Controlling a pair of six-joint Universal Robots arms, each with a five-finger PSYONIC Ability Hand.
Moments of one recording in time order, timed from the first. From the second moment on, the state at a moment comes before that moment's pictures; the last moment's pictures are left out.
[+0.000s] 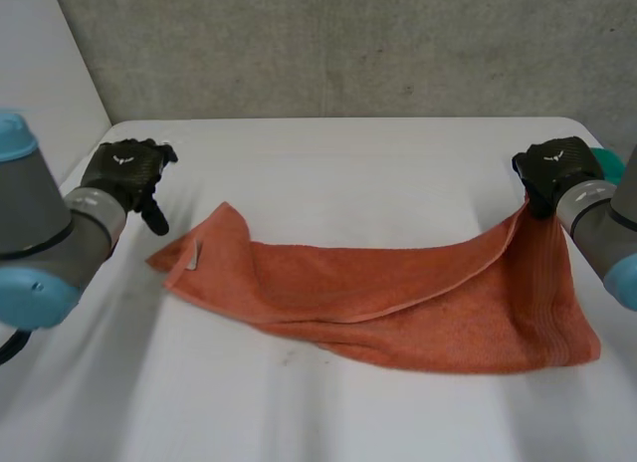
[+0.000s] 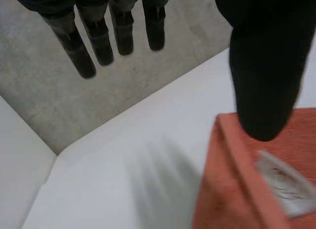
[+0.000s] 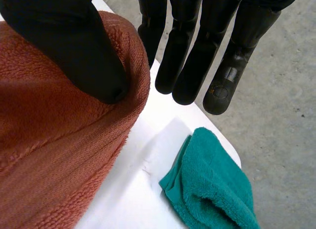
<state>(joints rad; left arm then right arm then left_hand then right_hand) 4.48 -1.99 -1.45 3.25 -1.53 3.42 1.74 -1.03 1.30 -0.04 1.51 2.56 0.34 0.33 0.33 0.33 0.16 0.96 1.17 1.18 1.19 0.97</state>
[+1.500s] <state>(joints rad) 4.36 -2.05 -1.61 3.37 -1.36 3.60 1.74 -1.06 1.44 -0.09 1.47 2.55 0.60 0.60 0.60 0.59 0.42 0.96 1.17 1.18 1.19 0.97</state>
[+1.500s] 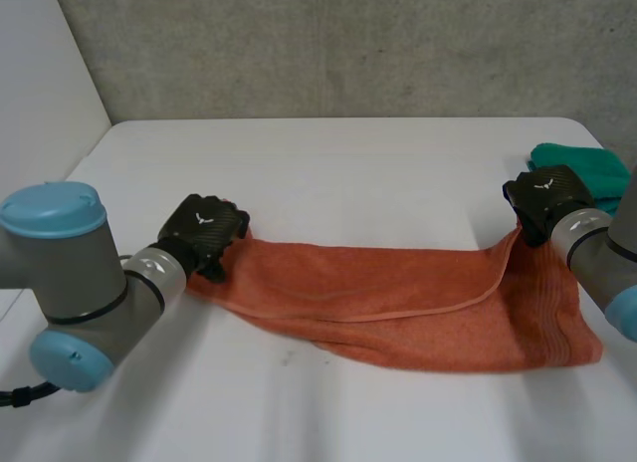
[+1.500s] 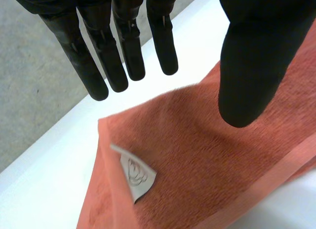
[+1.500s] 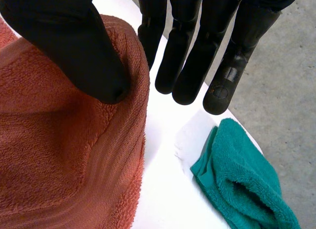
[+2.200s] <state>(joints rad) 4.32 -1.82 -1.58 3.25 -1.43 3.60 1.73 -1.34 1.44 0.12 1.40 2.31 1.14 1.19 1.19 1.19 0.96 0.96 1.17 1.18 1.19 0.97</state>
